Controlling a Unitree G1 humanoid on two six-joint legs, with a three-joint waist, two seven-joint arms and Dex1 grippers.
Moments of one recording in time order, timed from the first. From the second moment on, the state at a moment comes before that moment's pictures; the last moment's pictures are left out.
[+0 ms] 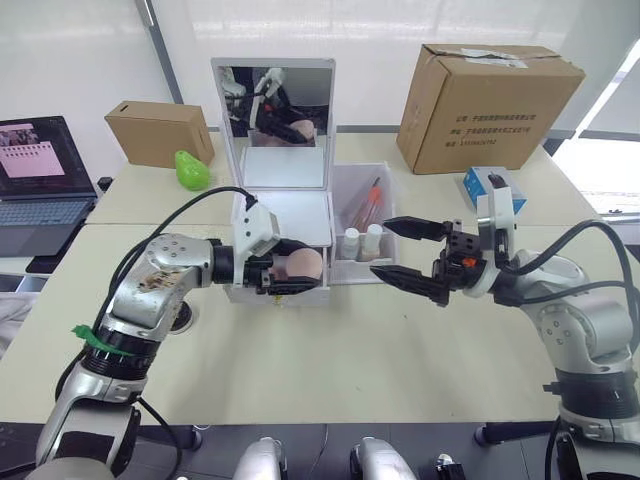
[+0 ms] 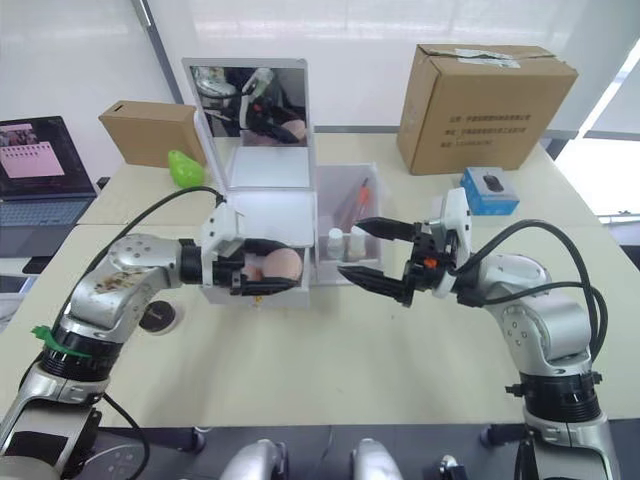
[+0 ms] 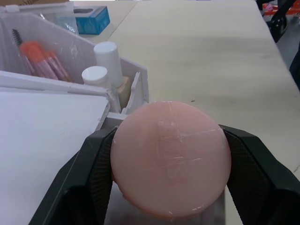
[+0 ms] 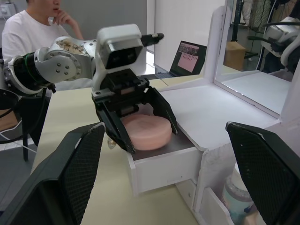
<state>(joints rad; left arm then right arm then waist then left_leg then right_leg) -0.61 0.64 -0.18 -0.04 -0.39 0.42 -1.10 -0.43 -0.64 -0.09 -0.31 0.72 0.54 1.00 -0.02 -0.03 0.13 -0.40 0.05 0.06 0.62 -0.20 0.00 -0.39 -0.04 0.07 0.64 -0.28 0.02</state>
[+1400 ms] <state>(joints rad) -0.23 0.88 0.16 -0.34 -0.65 0.67 -1.15 -0.38 -0.65 -0.10 -0.36 0.77 0.57 0.94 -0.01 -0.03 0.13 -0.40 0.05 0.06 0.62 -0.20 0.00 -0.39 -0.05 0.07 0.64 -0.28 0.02</state>
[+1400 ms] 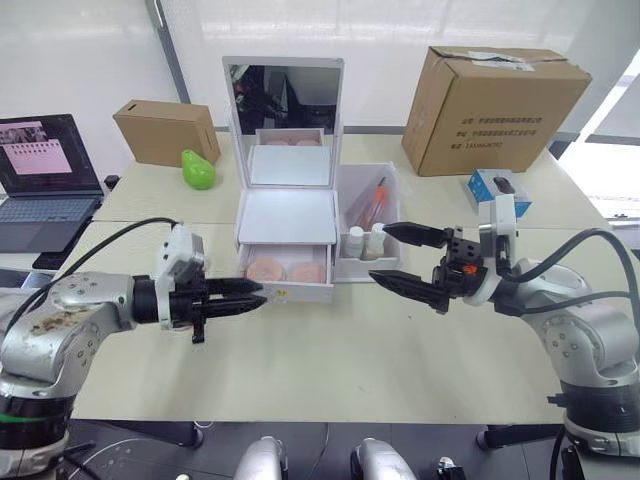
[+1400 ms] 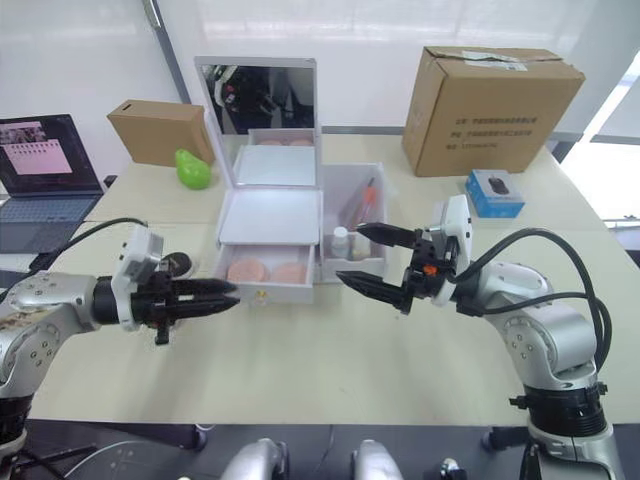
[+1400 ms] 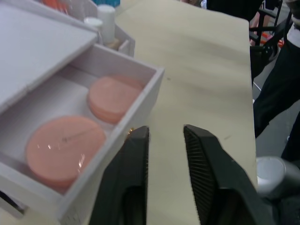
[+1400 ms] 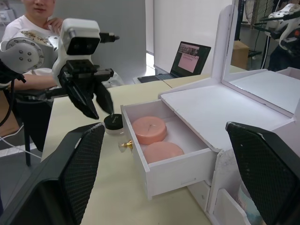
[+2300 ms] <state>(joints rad) -0.47 0.62 -0.05 0.00 -0.28 0.39 -0.91 -0.37 -0.66 -0.11 -0.39 0.77 0.57 0.92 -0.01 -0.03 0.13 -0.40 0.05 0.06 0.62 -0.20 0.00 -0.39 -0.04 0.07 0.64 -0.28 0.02</state>
